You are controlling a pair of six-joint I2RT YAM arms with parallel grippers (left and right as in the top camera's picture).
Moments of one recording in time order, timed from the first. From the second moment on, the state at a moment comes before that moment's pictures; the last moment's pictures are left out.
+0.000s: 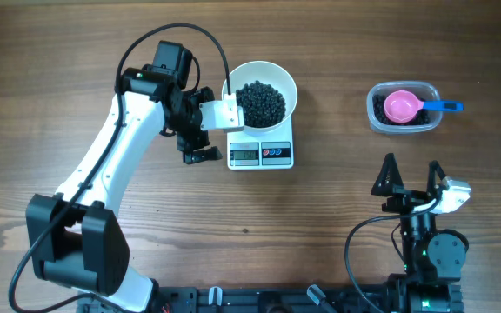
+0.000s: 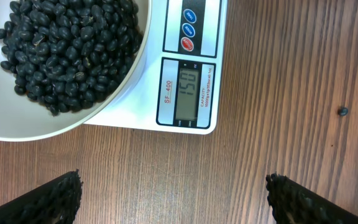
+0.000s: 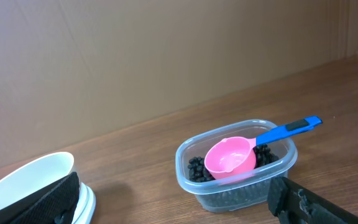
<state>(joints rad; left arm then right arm) -0.24 1.73 1.40 -1.06 0.39 1.22 -0.05 0.01 0.01 0.00 0.01 0.31</state>
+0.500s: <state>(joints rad) -0.24 1.73 1.40 -1.06 0.39 1.22 -0.05 0.01 0.01 0.00 0.01 0.31</state>
